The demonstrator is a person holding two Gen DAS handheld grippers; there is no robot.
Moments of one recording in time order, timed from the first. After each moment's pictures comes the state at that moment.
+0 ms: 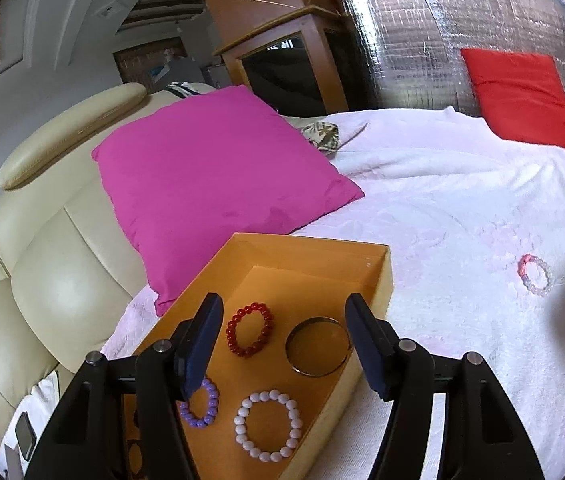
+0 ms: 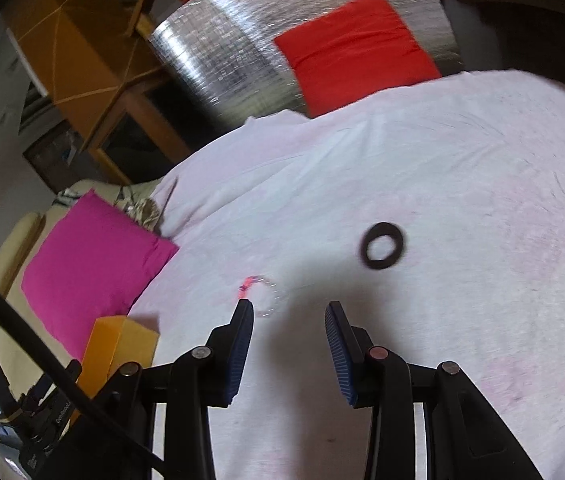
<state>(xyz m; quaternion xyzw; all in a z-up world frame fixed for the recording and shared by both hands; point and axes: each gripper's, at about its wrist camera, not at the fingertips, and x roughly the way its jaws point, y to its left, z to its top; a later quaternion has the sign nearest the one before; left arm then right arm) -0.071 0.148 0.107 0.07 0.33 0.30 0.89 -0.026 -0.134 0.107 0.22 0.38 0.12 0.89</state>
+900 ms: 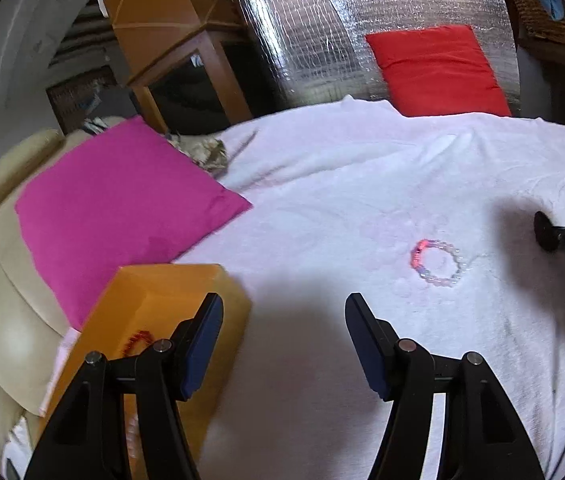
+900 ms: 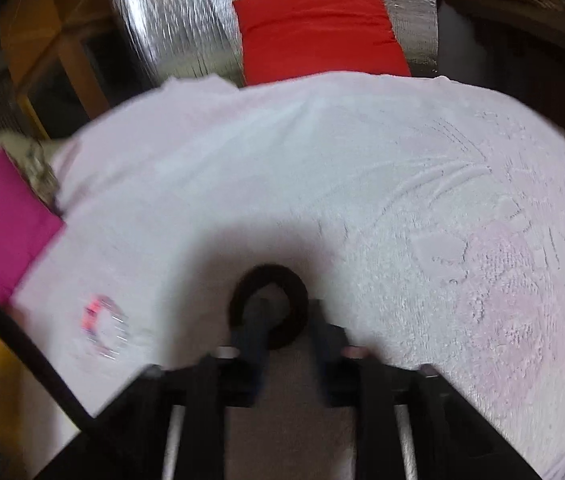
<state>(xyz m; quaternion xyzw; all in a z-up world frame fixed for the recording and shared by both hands) -0.024 0.055 0.079 0.11 0.34 0.18 0.92 0.069 -0.147 0.050 0.07 0.43 0.01 0.90</state>
